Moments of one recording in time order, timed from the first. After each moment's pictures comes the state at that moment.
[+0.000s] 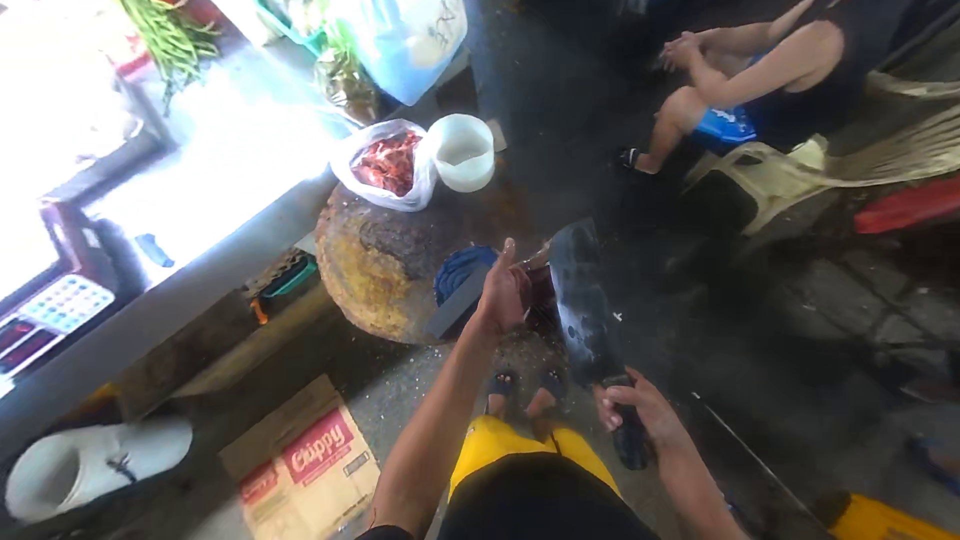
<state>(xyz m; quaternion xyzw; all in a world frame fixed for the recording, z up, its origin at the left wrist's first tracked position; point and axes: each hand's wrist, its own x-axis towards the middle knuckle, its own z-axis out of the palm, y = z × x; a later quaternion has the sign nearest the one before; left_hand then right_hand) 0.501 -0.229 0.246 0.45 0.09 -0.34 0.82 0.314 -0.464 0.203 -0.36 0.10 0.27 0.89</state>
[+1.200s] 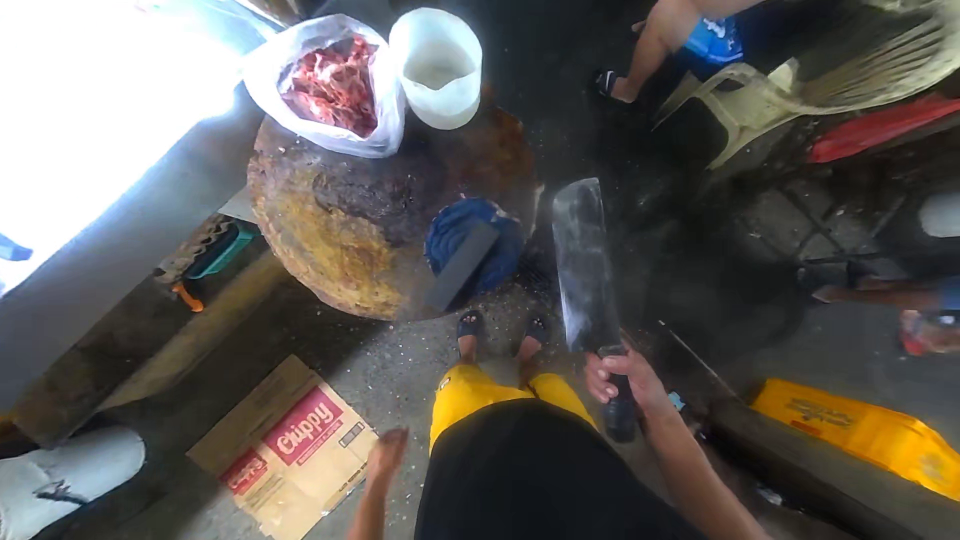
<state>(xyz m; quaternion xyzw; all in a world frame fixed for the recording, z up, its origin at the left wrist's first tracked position) 0.195 0.093 0.052 0.75 0.38 -0.43 0.33 0.302 -0.381 0.203 -0.31 0.15 0.22 0.91</state>
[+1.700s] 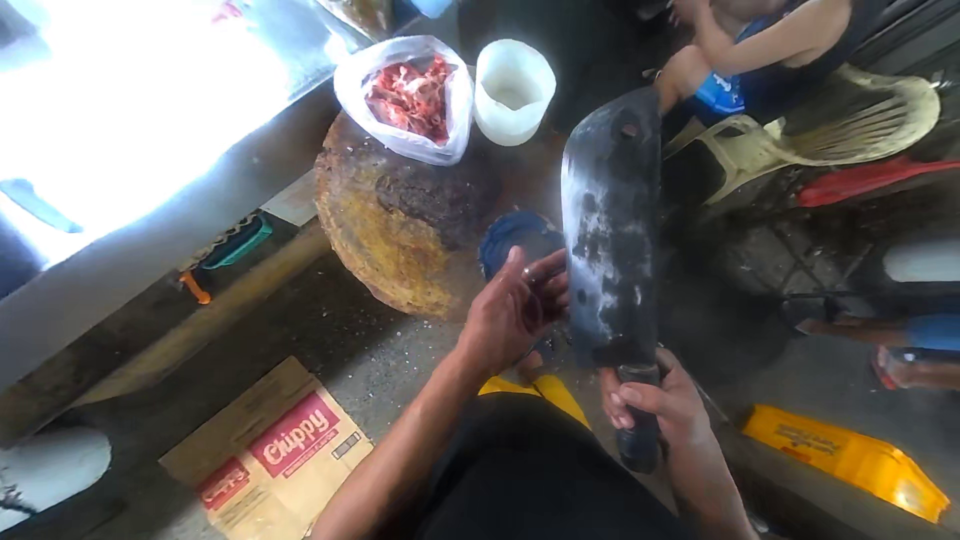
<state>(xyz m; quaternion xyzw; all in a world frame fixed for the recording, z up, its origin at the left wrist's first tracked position) 0.465 -0.042 0.296 0.32 -0.03 -0.37 0.87 0.346 -0.262 0.301 -0.46 -0.03 0.15 0.87</state>
